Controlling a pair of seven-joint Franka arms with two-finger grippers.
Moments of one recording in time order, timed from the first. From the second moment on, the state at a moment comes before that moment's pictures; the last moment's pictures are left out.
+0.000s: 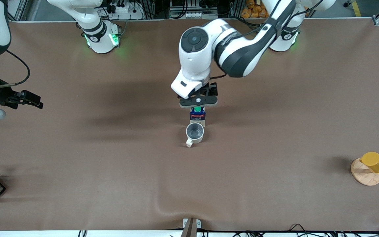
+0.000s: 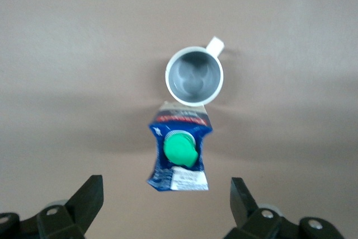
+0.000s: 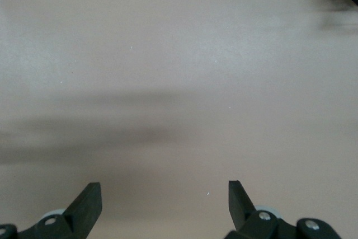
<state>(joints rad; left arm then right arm) -0.54 0.50 -0.30 -1.33 0.18 1.82 -0.94 -0.06 0.05 -0.03 -1.74 0.03 1.75 -0.08</state>
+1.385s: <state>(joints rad) -0.07 -0.03 -0.07 -1.56 -0.01 1.53 -0.23 -0.06 0.05 -0.03 -1.74 0.03 1.75 -0.08</state>
